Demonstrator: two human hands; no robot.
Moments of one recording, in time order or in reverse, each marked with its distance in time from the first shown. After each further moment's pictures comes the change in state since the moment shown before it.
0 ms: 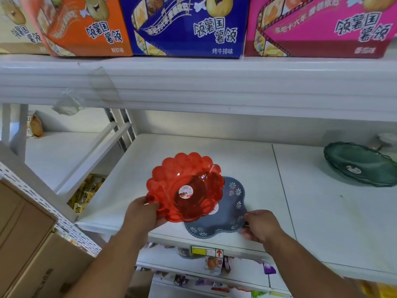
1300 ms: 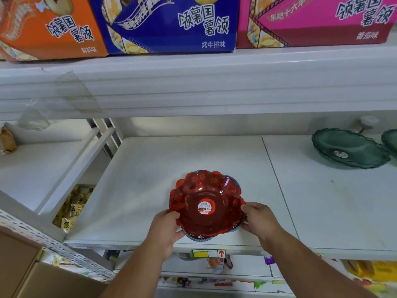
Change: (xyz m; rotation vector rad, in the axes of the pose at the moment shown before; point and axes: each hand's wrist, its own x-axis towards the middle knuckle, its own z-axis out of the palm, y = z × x) left_hand 0.025 -0.041 0.040 0.006 -0.179 -0.234; right_hand -0.017 -0.006 0.010 0.277 -0.001 -0.046
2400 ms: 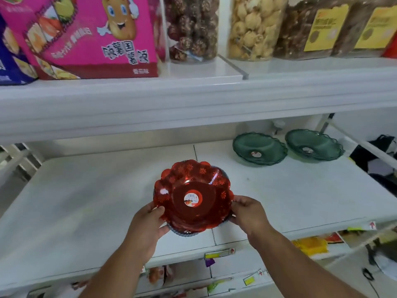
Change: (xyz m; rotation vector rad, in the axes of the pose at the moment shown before) left_hand -0.066 -0.018 0.167 0.051 -0.289 0.191; right_hand -0.016 -0.022 -0.188 0.154 0.193 -0.151
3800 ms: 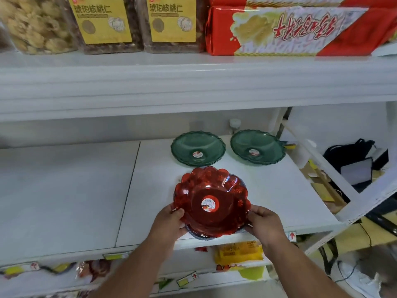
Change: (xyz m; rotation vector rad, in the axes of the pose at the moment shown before) left_hand -0.020 -0.108 0.319 0.081 -0.019 -0.110; right_hand 0.092 -0.002 -0.318 0.059 0.088 0.067
